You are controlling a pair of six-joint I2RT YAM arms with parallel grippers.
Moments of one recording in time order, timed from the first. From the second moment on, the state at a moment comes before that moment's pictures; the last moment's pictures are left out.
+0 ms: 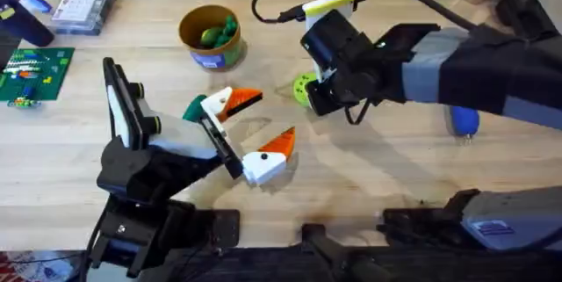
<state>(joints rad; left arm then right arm) -0.20 0.10 0.00 -0.04 0.77 -0.13 0.72 1.59 0.98 -0.61 0.15 0.35</state>
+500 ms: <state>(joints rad) -0.20 0.10 0.00 -0.04 0.77 -0.13 0.72 1.45 1.02 -0.69 0.15 0.34</state>
